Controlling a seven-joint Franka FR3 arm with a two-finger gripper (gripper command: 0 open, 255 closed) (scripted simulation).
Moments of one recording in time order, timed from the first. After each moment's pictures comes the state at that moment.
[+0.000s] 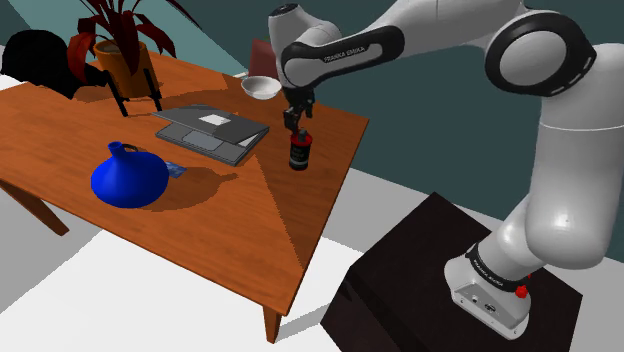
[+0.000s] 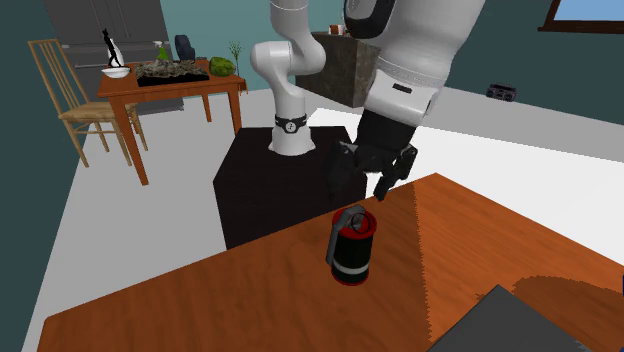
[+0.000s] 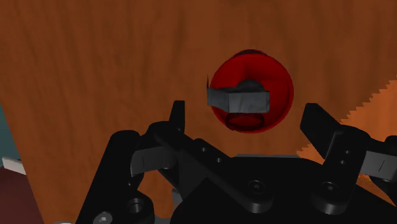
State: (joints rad) arm 0.13 0.52 0.16 -1.52 -0.32 1.89 0.03
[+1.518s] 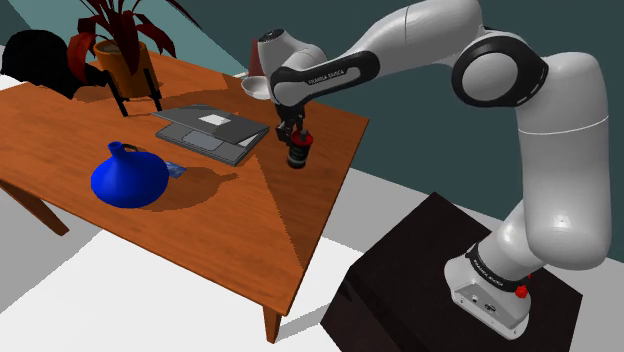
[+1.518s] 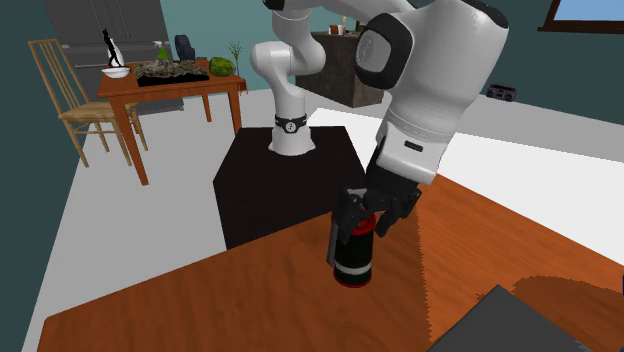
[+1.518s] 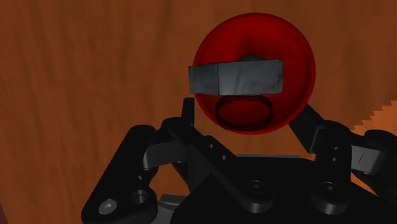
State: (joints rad) arm 0.15 0.67 0.15 -1.42 -0.35 1.92 0.04
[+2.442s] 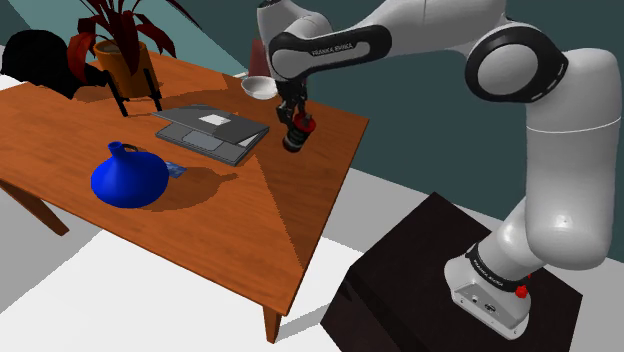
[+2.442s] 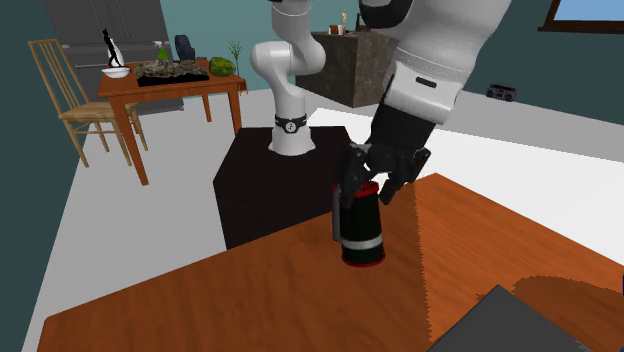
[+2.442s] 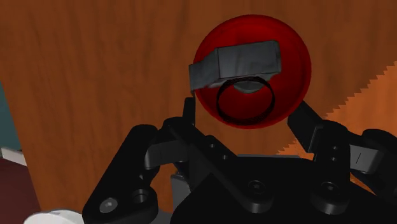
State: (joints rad) arm 0.15 0.61 0.16 -1.34 -0.33 1.78 0.00
